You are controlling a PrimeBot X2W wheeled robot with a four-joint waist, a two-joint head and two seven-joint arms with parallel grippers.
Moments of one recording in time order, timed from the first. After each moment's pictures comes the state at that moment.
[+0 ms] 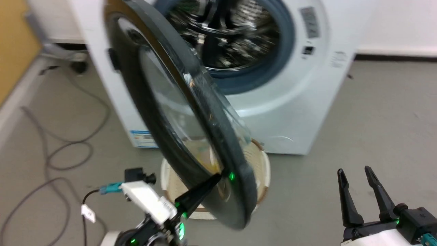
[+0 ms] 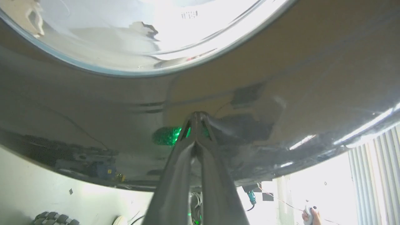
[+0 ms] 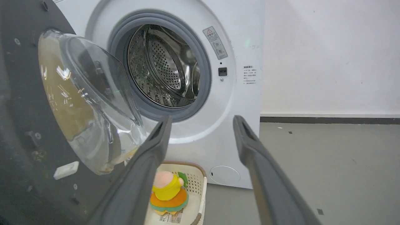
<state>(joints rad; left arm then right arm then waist) -0.12 0.05 -0.16 0.06 -1.56 0.01 0.63 0.06 -0.08 0.02 0.00 0.19 0.13 -0.26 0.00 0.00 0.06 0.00</state>
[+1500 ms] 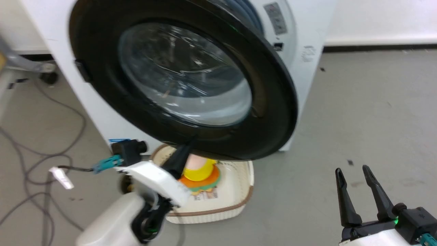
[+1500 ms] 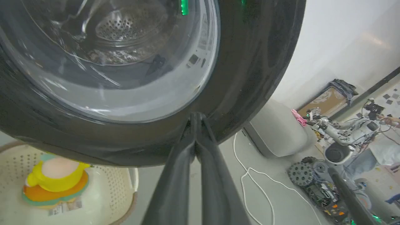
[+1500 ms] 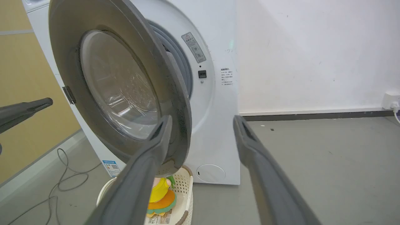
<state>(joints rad) -0.52 0.34 -0.76 0.39 -1.24 -0.10 -0.24 0.06 -0.08 0.03 0.00 0.20 0.13 -0.26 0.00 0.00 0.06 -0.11</state>
